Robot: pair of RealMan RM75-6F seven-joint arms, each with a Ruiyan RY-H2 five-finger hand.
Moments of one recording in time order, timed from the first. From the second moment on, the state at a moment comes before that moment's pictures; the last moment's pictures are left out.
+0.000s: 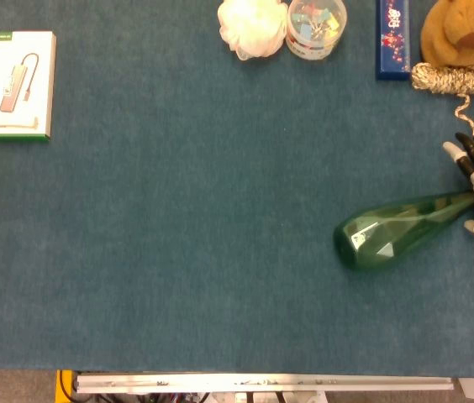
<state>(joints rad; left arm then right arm) -0.04 -1.11 -0.08 -1.76 1.31 1.57 0.40 0.34 -1.37 0.03 -1.41 -1.38 1.02 -0.32</state>
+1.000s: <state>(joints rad) -0.03 -1.09 -0.09 -1.77 1.31 1.57 0.40 0.50 -1.58 0.11 -1.13 -1.36 0.98 -0.31</state>
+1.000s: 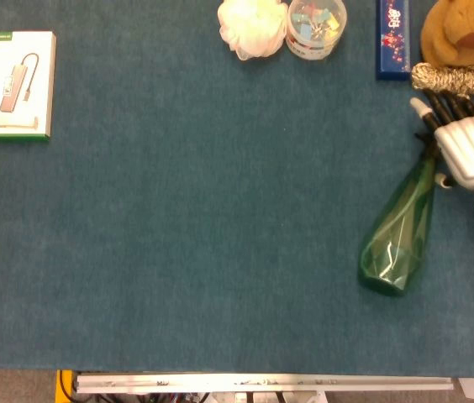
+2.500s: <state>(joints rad) 0.00 -1.07 -0.12 -1.80 1.27 1.65 0.46 0.66 -1.76 0.08 -1.11 -1.50 1.02 -0.15</state>
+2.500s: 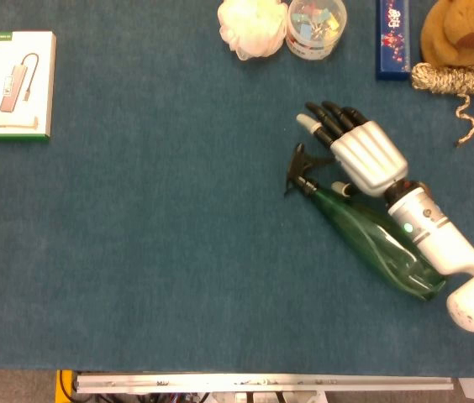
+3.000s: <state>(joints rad) 0.00 -1.07 -0.12 -1.80 1.26 1.64 0.47 0.60 -1.55 0.07 -1.42 -1.51 1.12 -0.30</state>
